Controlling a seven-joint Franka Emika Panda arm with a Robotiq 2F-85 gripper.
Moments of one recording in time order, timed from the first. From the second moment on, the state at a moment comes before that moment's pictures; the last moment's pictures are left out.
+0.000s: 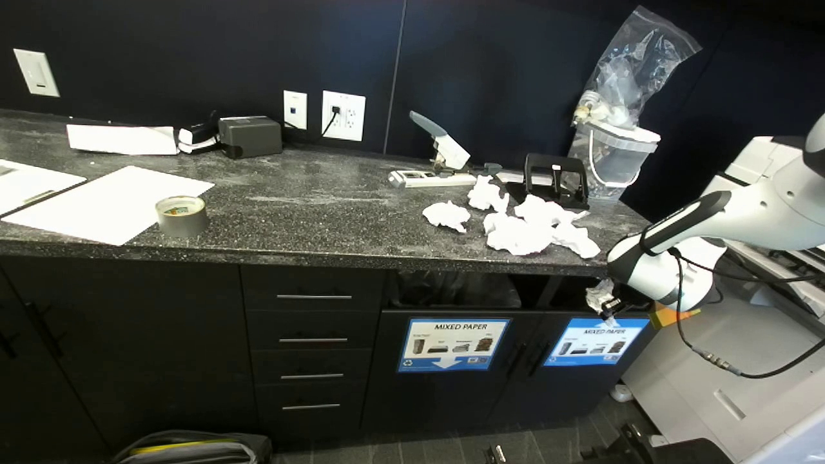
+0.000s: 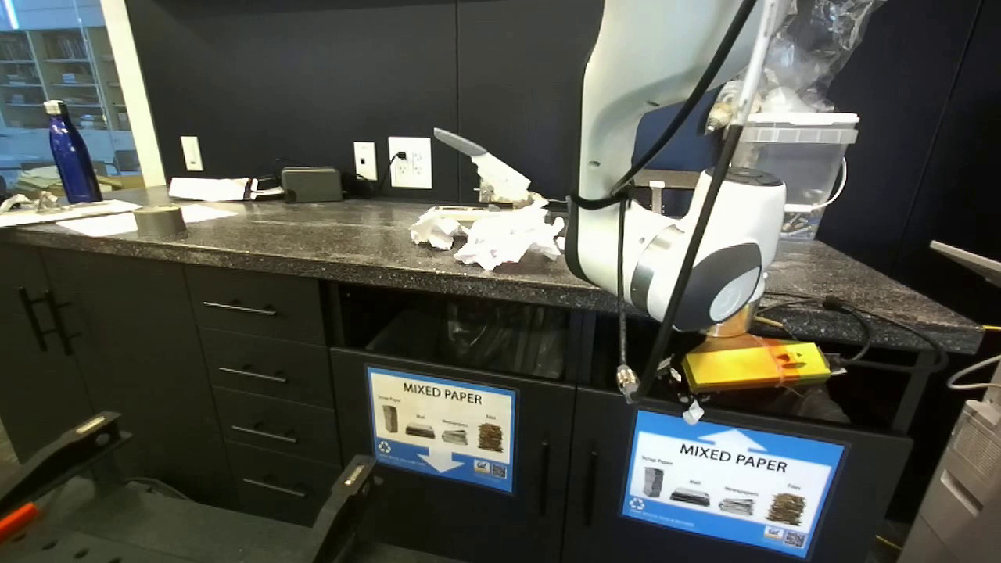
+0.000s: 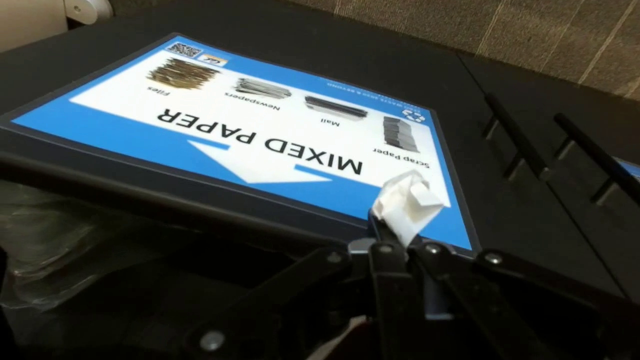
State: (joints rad) arm -0.78 1.01 0.16 -1.73 0.01 3.03 -0.97
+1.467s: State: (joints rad) arm -0.80 1.11 0.20 -1.62 -0.07 3.07 -0.83
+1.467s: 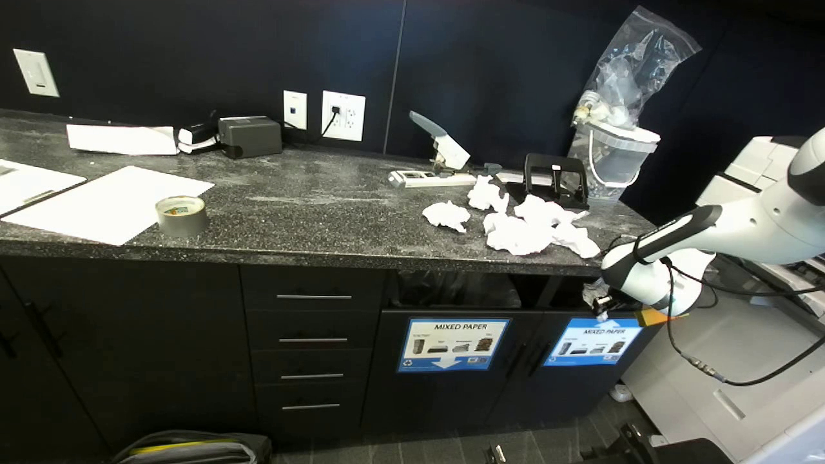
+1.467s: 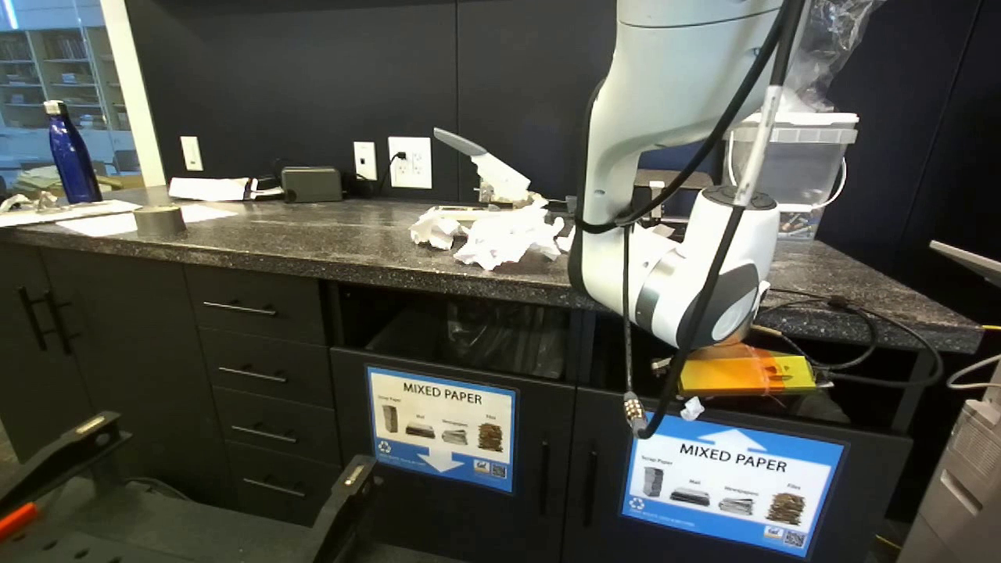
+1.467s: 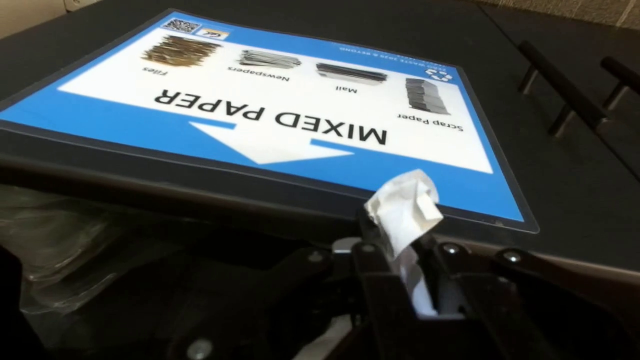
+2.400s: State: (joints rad) arm -0.74 1.08 0.13 -1.62 -0.09 3.00 -0.77
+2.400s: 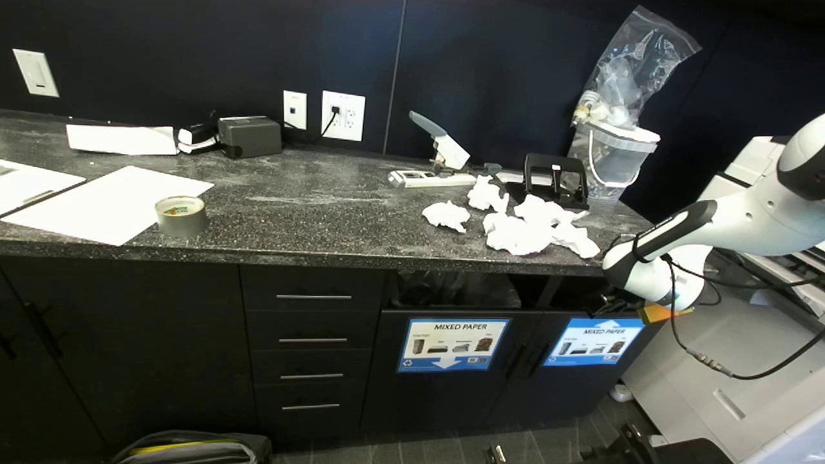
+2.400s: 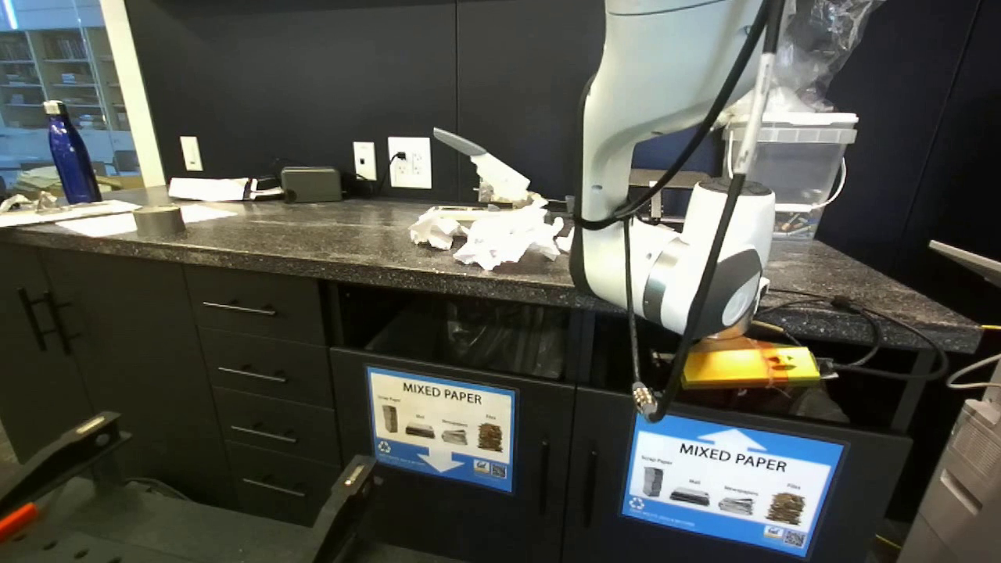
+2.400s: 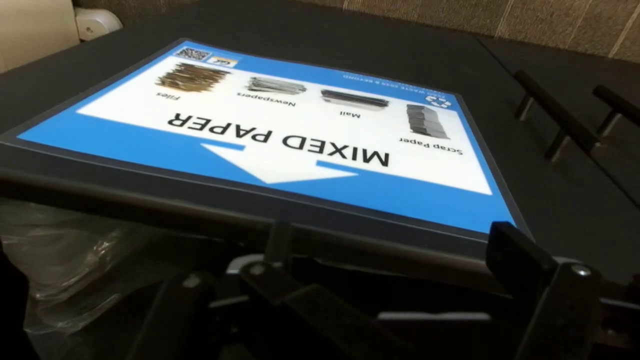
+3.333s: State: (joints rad) arm -0.45 0.45 0.01 -1.83 -0.13 2.05 -0.74
